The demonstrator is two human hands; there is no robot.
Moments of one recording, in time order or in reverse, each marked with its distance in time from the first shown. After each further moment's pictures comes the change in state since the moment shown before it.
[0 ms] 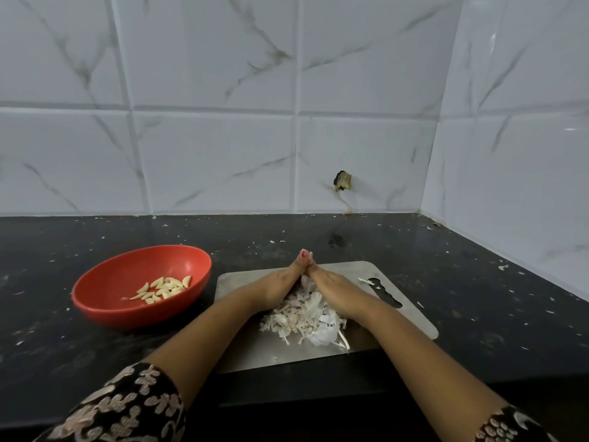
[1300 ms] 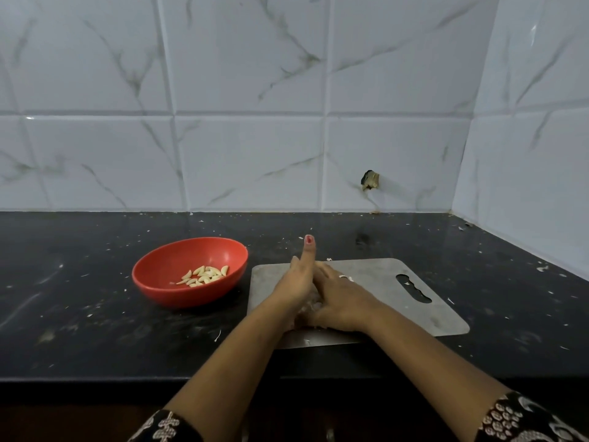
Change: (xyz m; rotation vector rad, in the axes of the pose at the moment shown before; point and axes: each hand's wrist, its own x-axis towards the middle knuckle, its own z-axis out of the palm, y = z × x) left_hand -0.025 0.002 0.021 -0.617 0.383 -0.341; right_hand 0.001 -0.012 0.038 -0.437 0.004 -0.305
